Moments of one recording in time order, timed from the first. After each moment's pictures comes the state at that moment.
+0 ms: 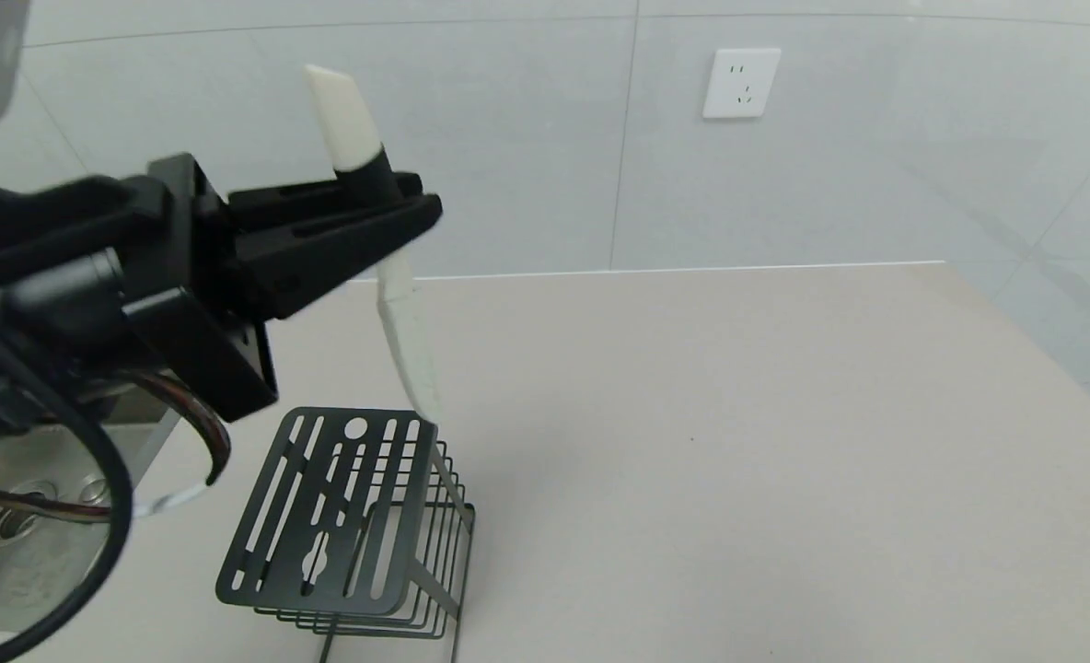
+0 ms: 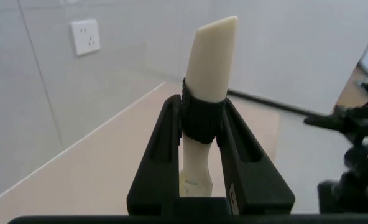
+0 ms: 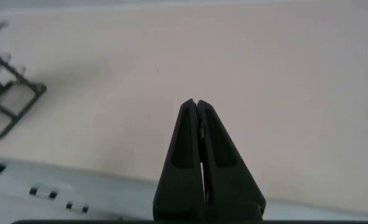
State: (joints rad) left arm -0.65 1.25 -0.81 -0.64 -0.38 0.12; right arm 0.33 0.10 0.00 0.00 -0.06 0.07
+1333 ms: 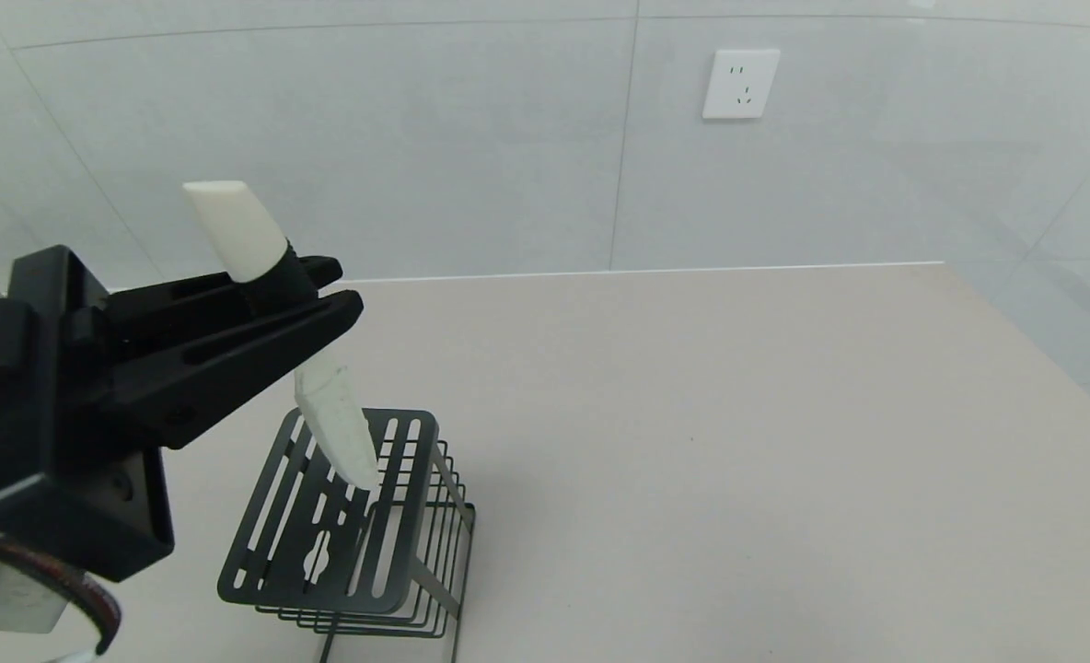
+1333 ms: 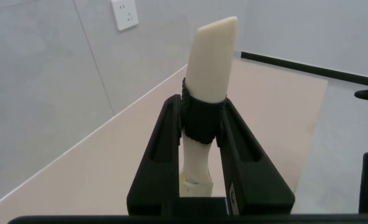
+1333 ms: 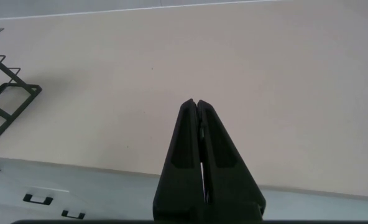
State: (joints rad) left arm -0.73 1.08 -0.62 -0.63 -0.24 0.20; right arm 0.30 0.00 0.00 0.00 -0.08 0.07
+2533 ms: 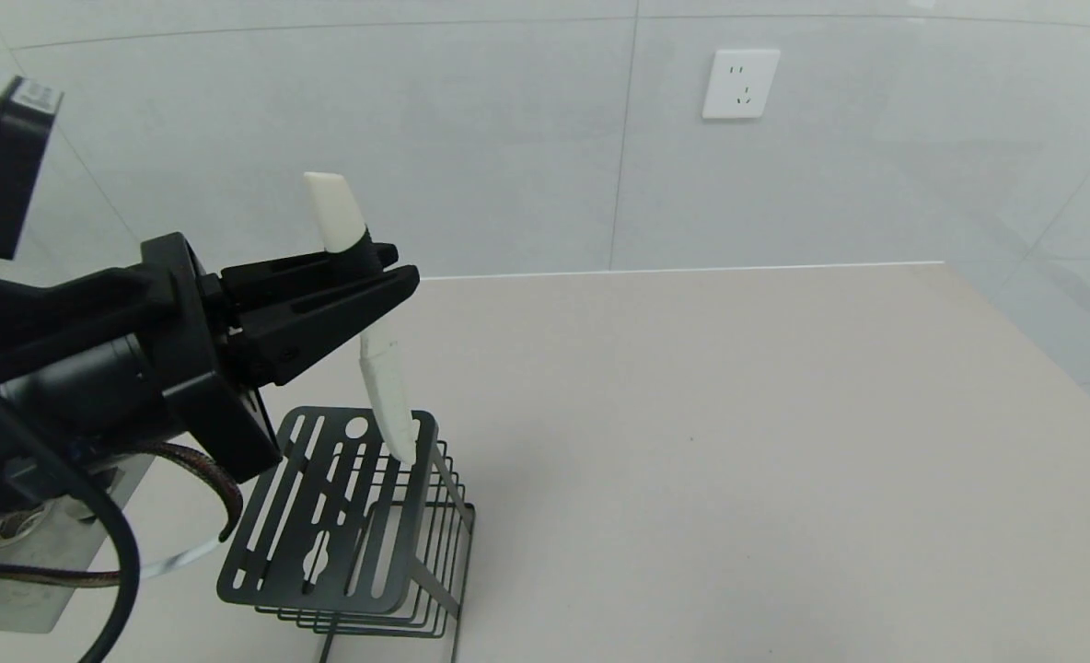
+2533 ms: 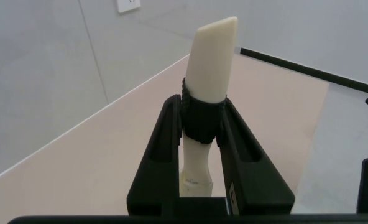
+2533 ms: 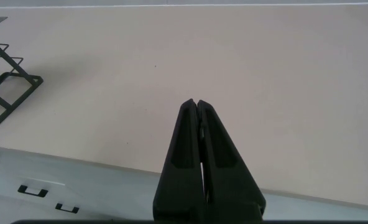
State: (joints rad) left arm -0.66 1.22 -0.66 -0.69 -0.28 0.12; right arm 0.30 0.00 0.00 0.00 -0.05 0.03
